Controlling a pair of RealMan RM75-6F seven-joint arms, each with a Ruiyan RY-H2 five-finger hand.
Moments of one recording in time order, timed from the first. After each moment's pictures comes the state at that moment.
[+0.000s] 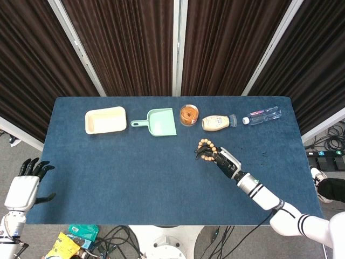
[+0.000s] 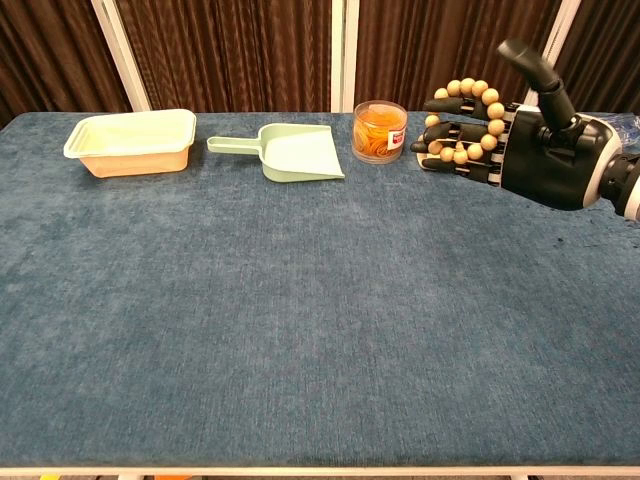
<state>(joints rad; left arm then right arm) -0.12 -1.21 -0.01 -1.51 1.47 1.40 0.06 0.72 -1.49 -0.02 -1.20 -1.65 1.04 1.89</state>
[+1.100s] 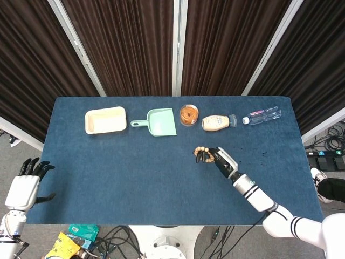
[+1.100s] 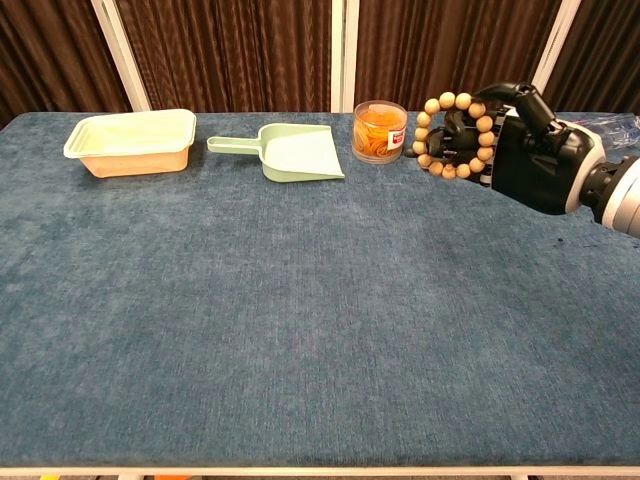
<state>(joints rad) -0.12 -1.22 -0.01 -1.50 1.47 1.40 0.05 0.70 -1.56 0.01 -1.19 -1.58 1.06 1.68</state>
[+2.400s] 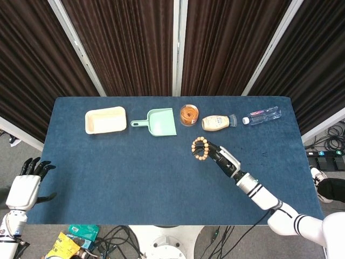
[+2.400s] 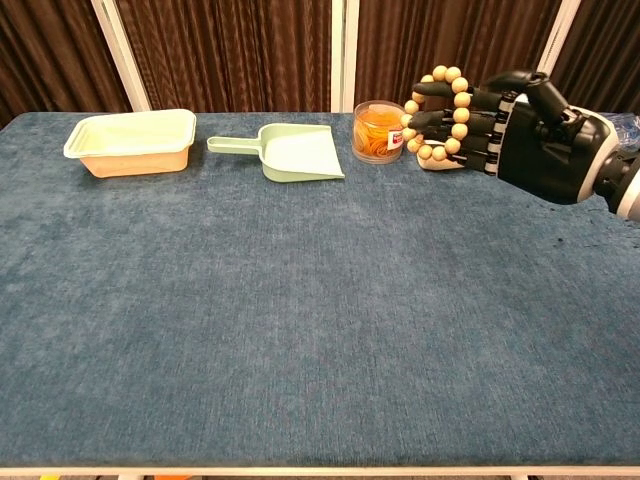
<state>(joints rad) -0.12 -1.22 -0.01 -1.50 1.47 1.40 0.05 0.71 -1.54 -0.03 -1.12 -1.66 1.13 1.77</state>
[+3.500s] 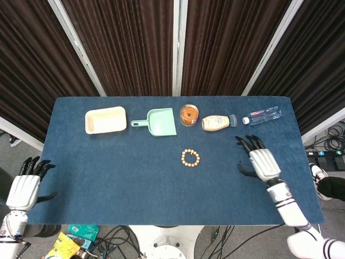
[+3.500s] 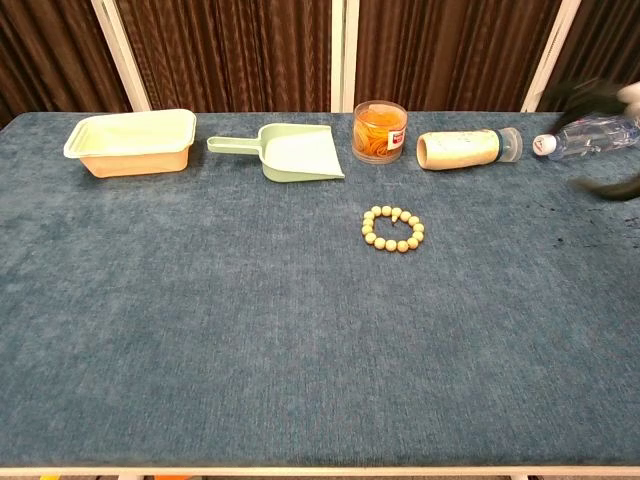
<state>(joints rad) -0.11 -1.26 -0.02 -1.47 1.48 1.44 0.05 0.47 -1.33 0.02 -1.43 -1.39 1.28 0.14</state>
